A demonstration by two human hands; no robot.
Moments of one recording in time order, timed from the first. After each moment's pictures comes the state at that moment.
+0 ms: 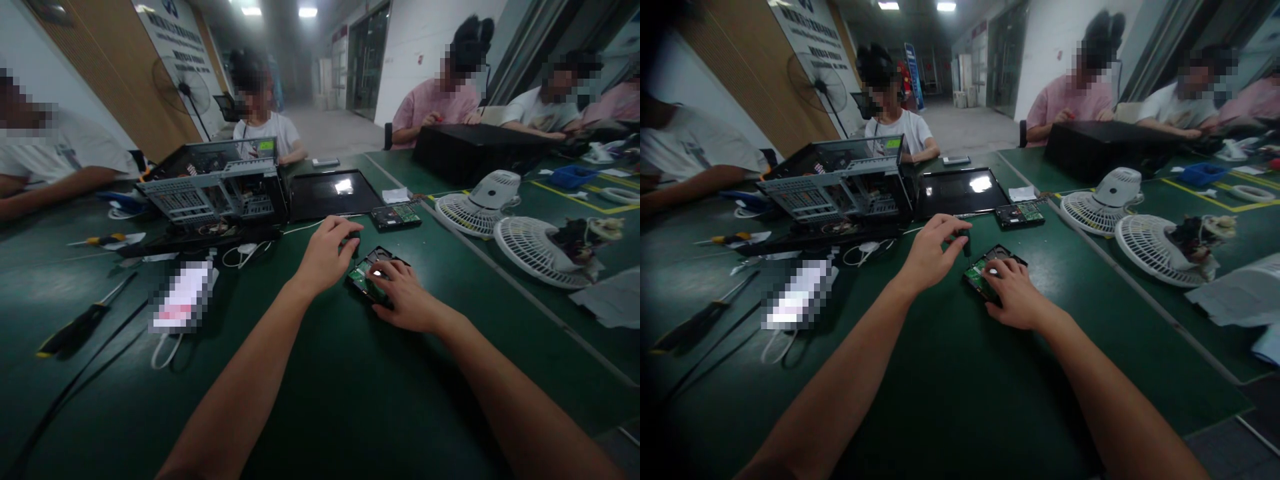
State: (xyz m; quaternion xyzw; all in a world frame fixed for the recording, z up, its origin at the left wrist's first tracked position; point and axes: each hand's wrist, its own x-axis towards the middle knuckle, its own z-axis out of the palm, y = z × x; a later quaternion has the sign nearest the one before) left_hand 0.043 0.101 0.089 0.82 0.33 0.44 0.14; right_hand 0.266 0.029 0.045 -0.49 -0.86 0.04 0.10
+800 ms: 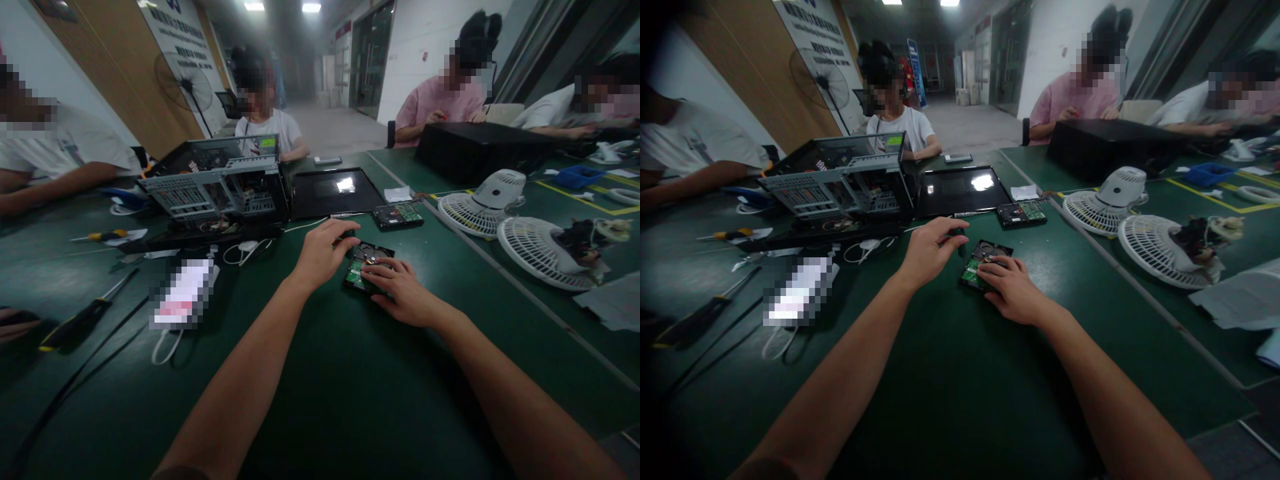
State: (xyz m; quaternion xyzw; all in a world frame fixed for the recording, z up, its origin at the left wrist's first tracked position) left_hand 0.037 0.111 0.082 0.81 0.33 0.46 0.14; right_hand 0.271 0.040 0.038 -0.45 -0.89 0.06 0.12
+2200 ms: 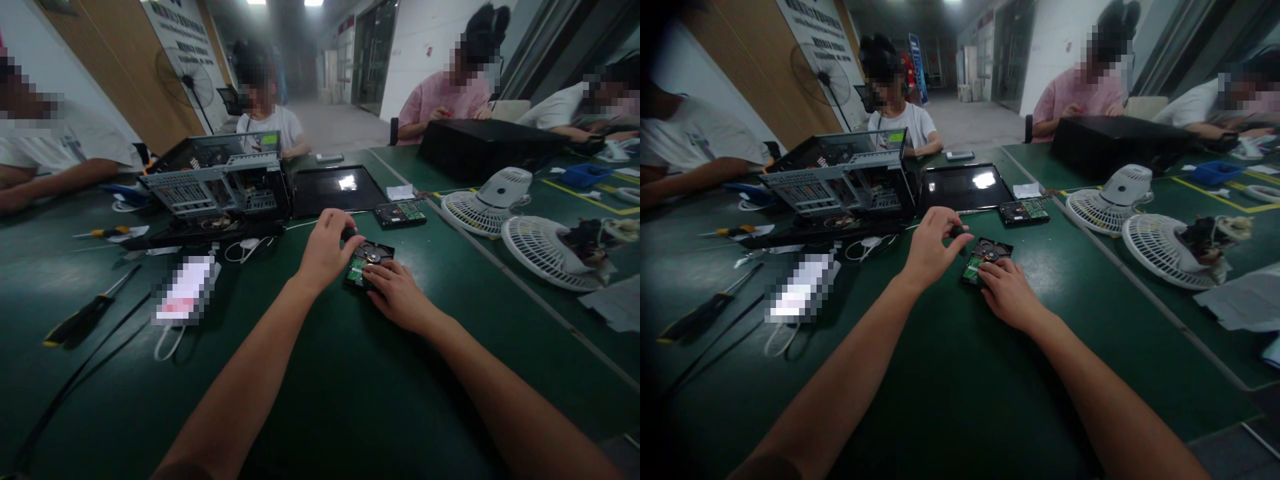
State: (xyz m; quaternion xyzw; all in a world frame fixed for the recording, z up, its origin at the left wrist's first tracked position) left_hand 0.045 0.110 0.073 0.77 0.34 0.51 0.13; right_hand 0.251 0.034 0.026 -0.48 -0.86 0.02 0.16
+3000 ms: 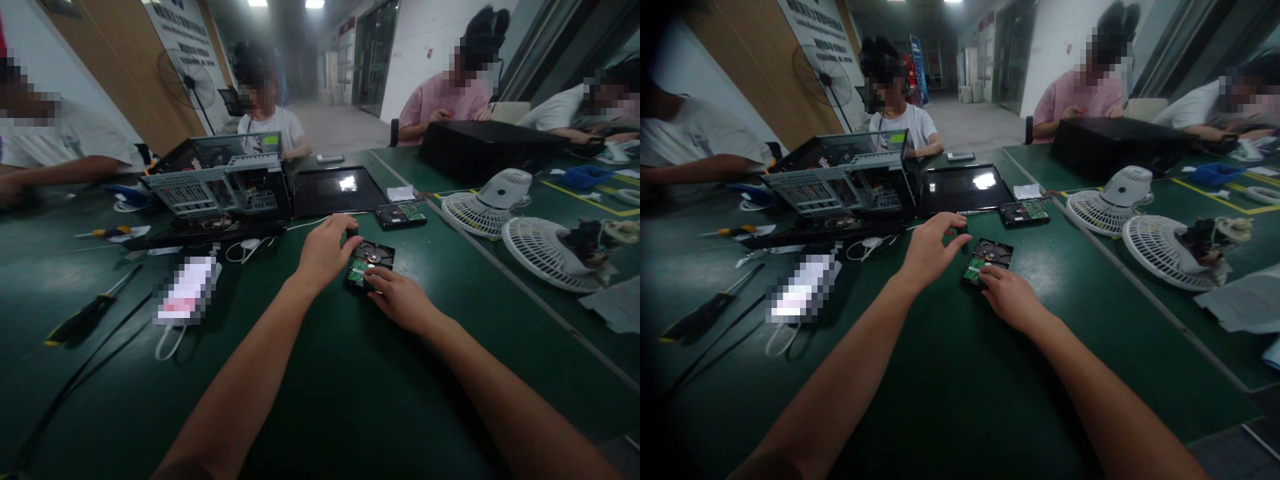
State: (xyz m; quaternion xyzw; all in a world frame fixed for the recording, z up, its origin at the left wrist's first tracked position) left_hand 0.039 0.107 0.085 0.82 0.35 0.45 0.08; right_hand 0.247 0.032 0.029 -0.50 -0.86 0.03 0.13
